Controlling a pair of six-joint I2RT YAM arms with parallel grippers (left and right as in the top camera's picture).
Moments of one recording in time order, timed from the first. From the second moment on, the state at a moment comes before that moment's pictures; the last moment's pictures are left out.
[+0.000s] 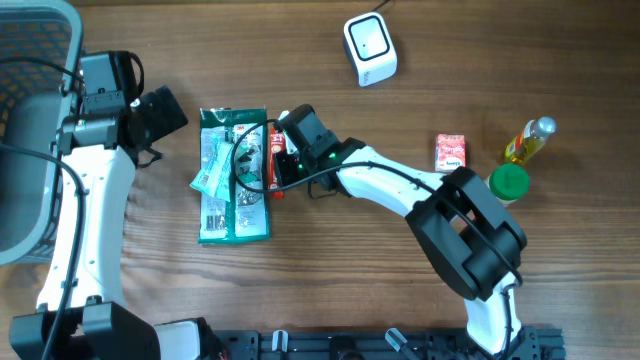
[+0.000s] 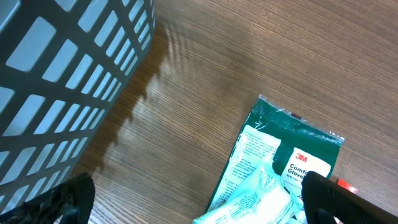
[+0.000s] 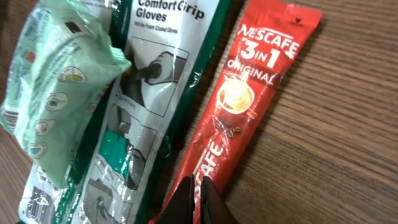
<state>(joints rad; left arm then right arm) 0.13 1.49 1.29 -0.81 -0.17 -0.35 0.74 2.09 1.32 -0.19 -0.24 0.47</state>
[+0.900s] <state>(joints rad) 0.13 1.49 1.29 -0.81 -0.17 -0.35 0.63 2.08 1.34 -0.29 -0.26 0.46</state>
